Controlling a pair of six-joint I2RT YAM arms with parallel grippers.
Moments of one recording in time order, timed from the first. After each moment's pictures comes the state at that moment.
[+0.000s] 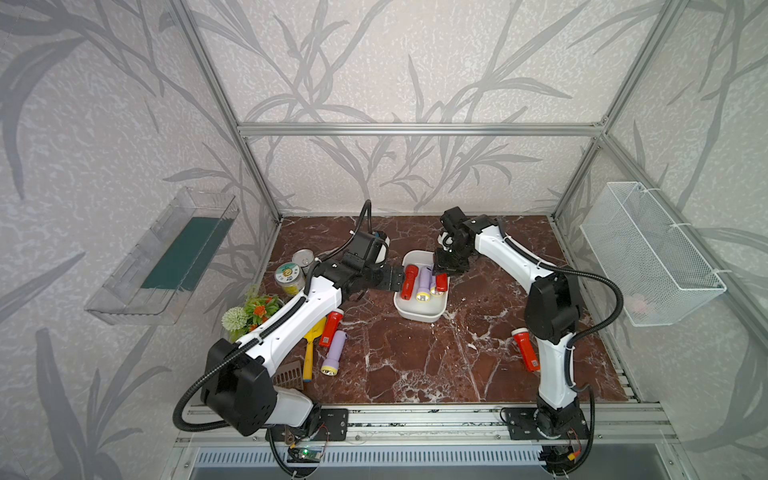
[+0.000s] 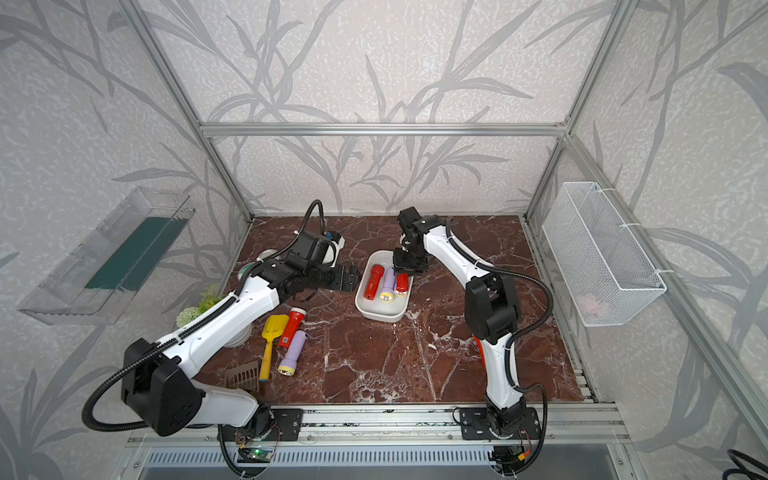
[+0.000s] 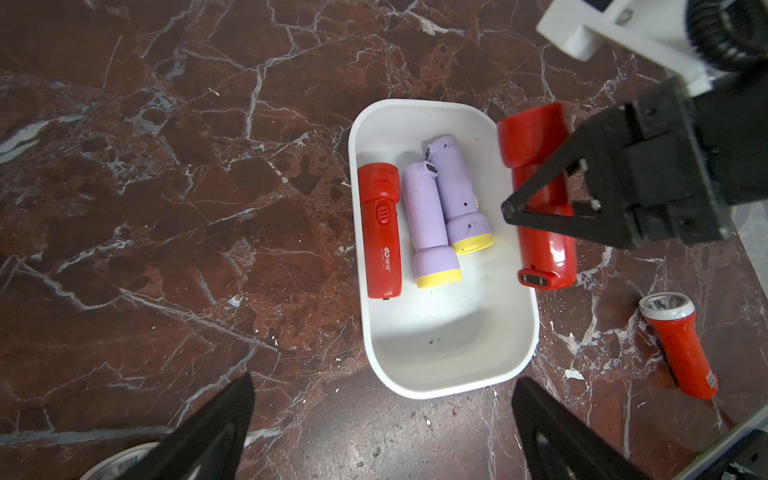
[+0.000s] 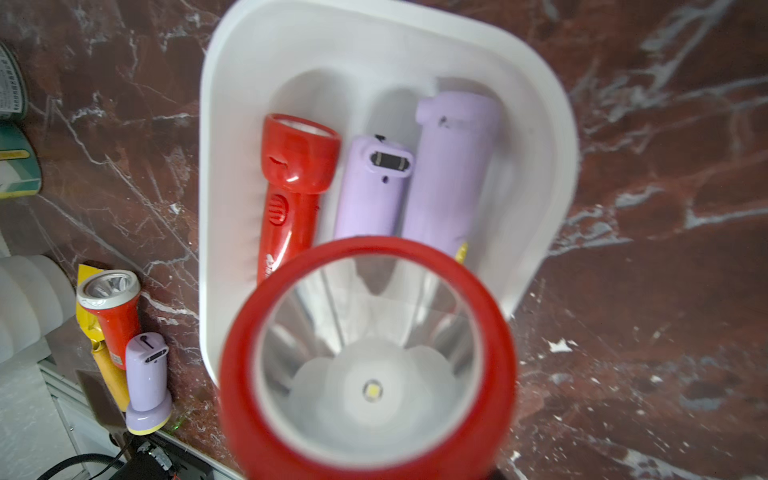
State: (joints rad) left arm -0.50 1.38 1.19 -0.65 0.07 -0.30; right arm 0.49 2.12 1.92 -1.10 -0.28 0.45
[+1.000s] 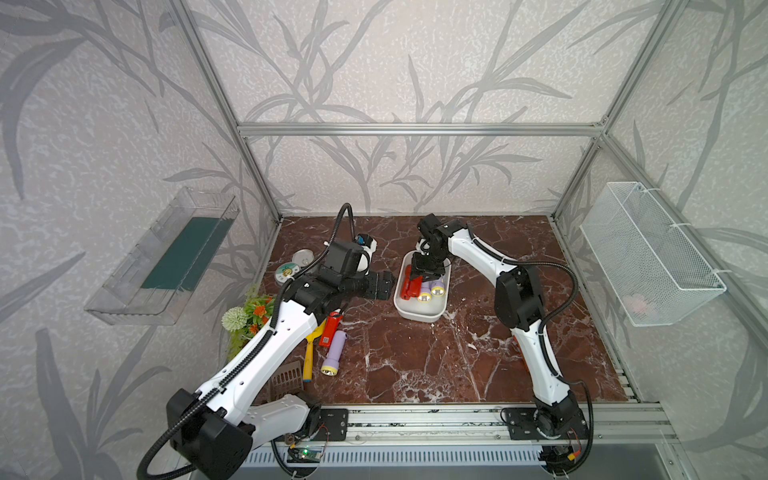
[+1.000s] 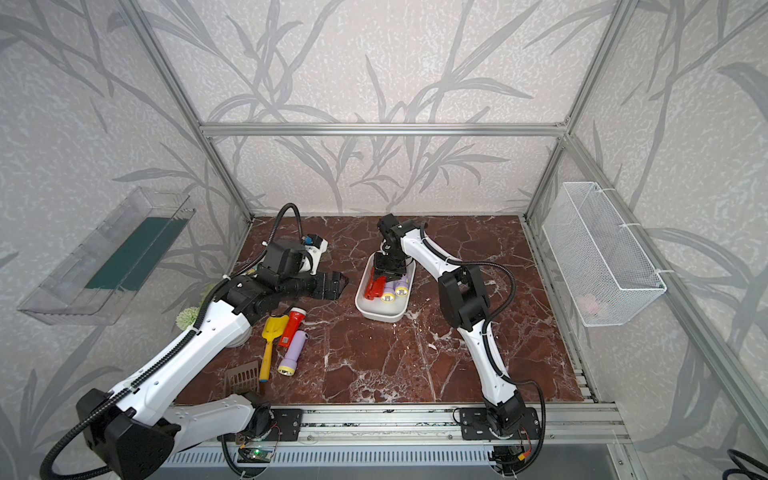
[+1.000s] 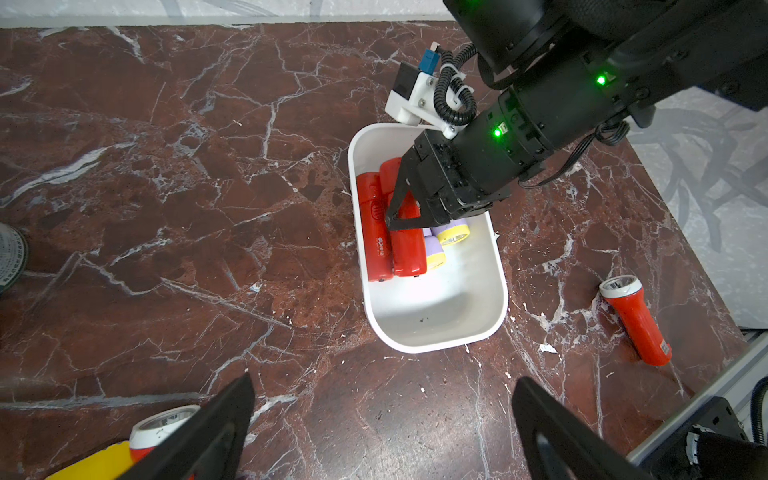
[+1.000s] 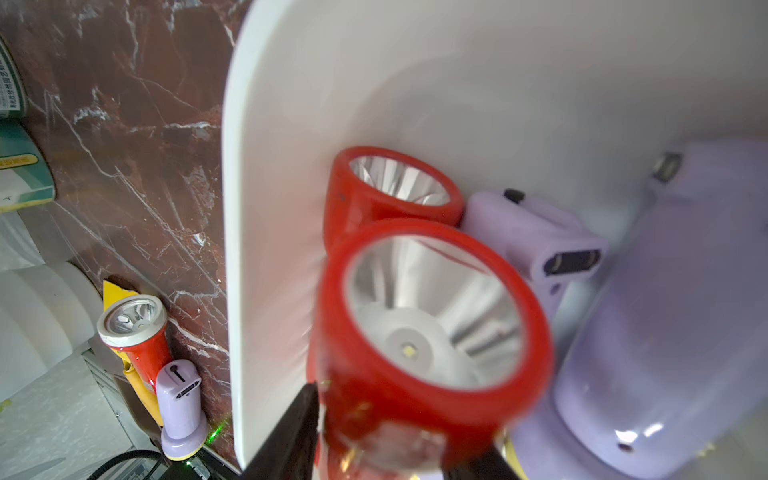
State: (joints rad) left arm -0.48 1.17 1.12 -0.69 0.10 -0.27; right arm 0.55 2.37 2.14 -1.10 -0.39 0.53
